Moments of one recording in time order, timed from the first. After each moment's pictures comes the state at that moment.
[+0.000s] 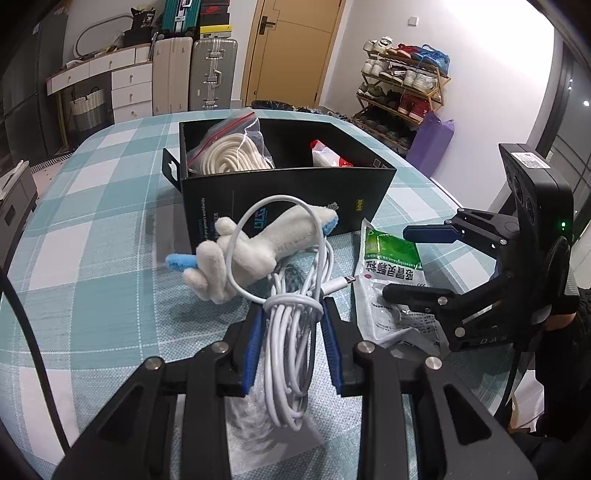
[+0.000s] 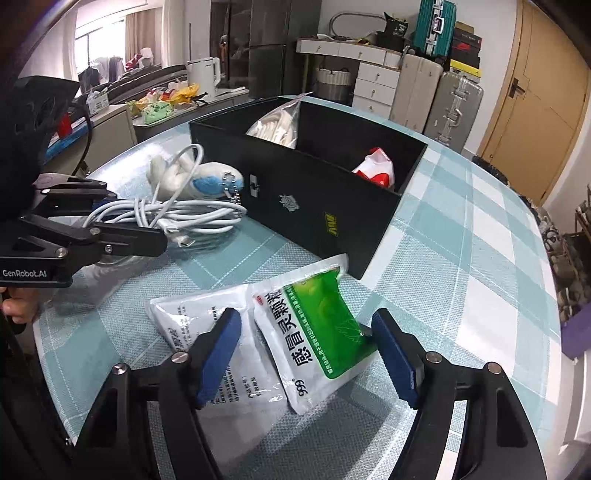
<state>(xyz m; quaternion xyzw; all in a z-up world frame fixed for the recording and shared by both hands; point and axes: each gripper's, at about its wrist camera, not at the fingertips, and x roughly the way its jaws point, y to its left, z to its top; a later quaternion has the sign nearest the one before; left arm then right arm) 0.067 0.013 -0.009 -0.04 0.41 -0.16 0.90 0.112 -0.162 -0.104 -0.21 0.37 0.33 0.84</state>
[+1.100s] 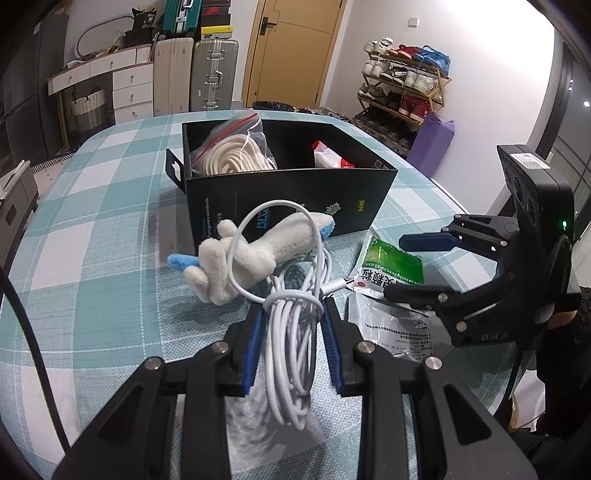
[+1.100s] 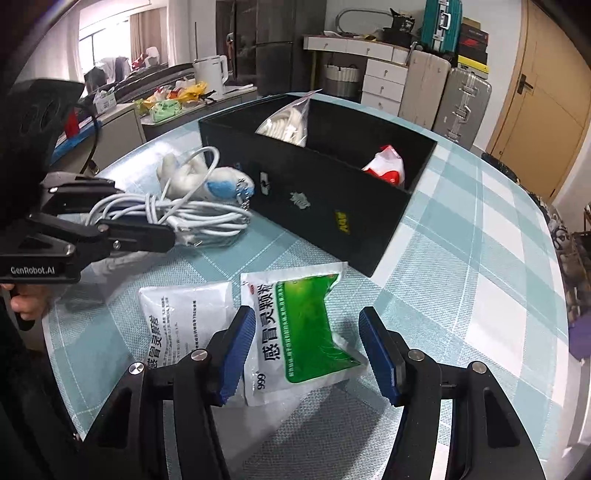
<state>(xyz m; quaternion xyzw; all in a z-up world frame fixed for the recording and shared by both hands) 0.067 0.015 -0.009 -0.05 0.40 -0.15 0.90 0.109 -0.156 -0.102 -0.21 0.38 0.34 0.83</state>
